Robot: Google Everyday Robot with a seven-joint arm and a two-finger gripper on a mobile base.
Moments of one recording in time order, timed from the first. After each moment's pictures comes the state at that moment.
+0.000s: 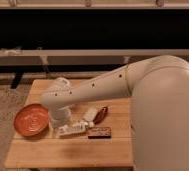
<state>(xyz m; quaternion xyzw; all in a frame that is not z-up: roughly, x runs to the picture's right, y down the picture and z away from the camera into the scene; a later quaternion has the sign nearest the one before) -0.159 0.203 0.700 -0.37 0.14 0.46 0.80</state>
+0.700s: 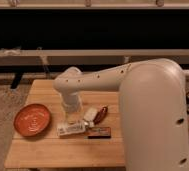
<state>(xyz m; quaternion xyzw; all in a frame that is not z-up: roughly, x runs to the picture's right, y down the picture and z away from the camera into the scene) -0.102 0.142 0.784 -0.34 0.19 0.49 0.78</state>
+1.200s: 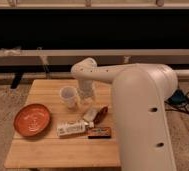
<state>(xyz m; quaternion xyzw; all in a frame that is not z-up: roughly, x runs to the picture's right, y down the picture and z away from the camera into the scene) -0.024 0.080 0.878 -0.30 0.21 0.53 0.76</state>
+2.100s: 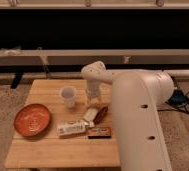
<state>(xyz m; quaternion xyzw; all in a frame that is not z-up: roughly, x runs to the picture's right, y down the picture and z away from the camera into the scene) -0.002 0.097 0.913 -0.32 0.22 0.56 0.73</state>
